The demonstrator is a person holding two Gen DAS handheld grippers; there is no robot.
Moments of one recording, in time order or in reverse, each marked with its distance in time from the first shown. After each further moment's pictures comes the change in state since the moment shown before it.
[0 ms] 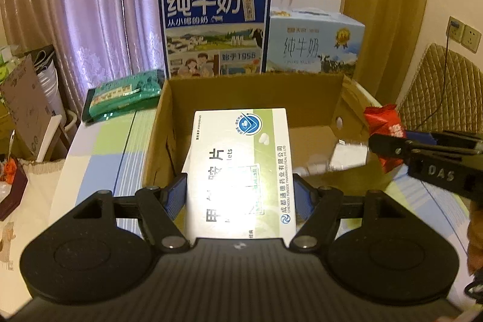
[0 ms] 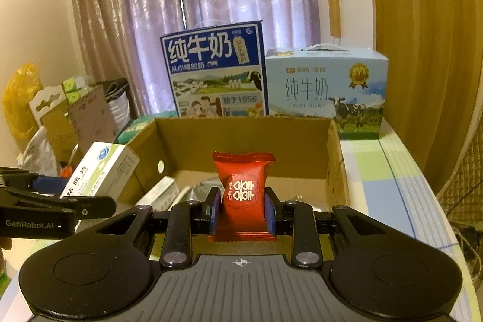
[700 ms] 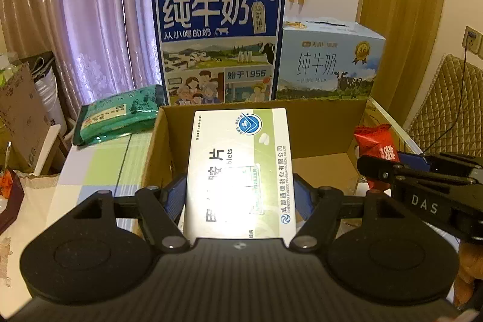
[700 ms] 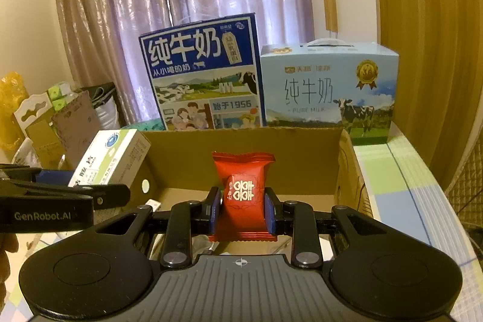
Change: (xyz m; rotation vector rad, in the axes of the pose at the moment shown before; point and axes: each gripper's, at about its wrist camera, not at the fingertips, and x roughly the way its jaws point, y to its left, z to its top) left arm 0.058 0.006 0.039 -0.007 -0.009 0.020; right arm 0.060 -0.004 0.022 0.035 0.012 -0.029
